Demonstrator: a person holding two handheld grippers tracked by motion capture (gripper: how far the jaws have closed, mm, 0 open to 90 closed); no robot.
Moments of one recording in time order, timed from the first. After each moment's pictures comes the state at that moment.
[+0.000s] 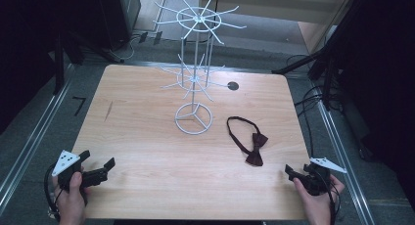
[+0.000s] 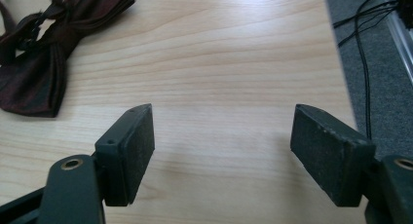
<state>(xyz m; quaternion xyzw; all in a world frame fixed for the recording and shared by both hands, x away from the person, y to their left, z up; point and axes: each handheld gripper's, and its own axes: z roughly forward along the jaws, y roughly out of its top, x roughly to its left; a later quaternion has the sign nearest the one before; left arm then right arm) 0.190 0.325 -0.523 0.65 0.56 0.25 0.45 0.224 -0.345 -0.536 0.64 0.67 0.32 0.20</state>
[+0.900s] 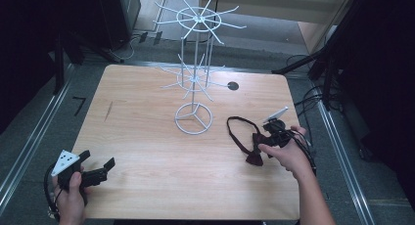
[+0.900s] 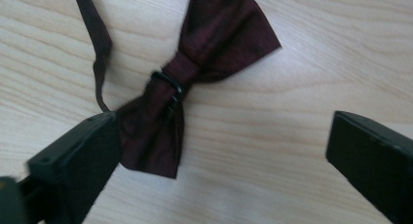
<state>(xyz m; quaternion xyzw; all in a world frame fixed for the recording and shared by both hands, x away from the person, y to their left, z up) 0.190 0.326 -0.524 0.65 0.55 0.25 0.46 0.347 -0.238 -0.479 0.57 0.81 0.07 0.05</state>
